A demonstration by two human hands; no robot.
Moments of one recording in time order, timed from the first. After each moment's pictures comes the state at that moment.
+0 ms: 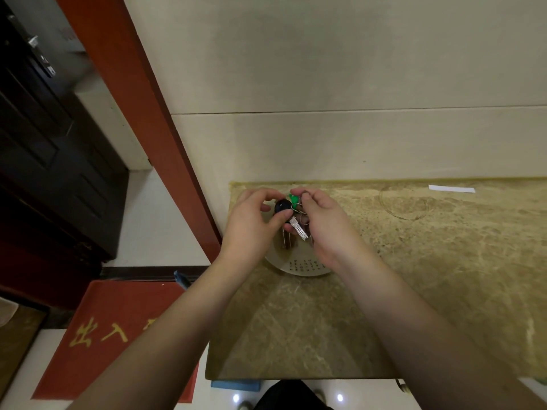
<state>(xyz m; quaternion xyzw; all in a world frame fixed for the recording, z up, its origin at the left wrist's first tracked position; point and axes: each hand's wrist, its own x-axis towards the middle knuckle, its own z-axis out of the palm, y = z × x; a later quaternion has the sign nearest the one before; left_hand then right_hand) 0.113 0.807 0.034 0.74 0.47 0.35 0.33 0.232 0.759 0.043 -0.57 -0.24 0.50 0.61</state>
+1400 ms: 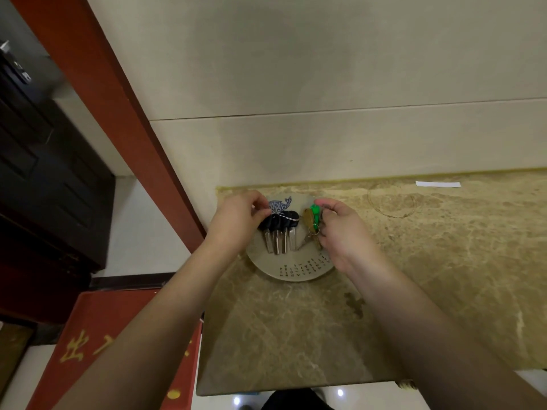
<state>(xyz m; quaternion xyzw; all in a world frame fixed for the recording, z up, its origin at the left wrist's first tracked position) 0.120 0.848 0.028 0.83 0.46 0.21 0.23 0.267 0.750 0.026 -0.64 -0.14 0.45 0.61</state>
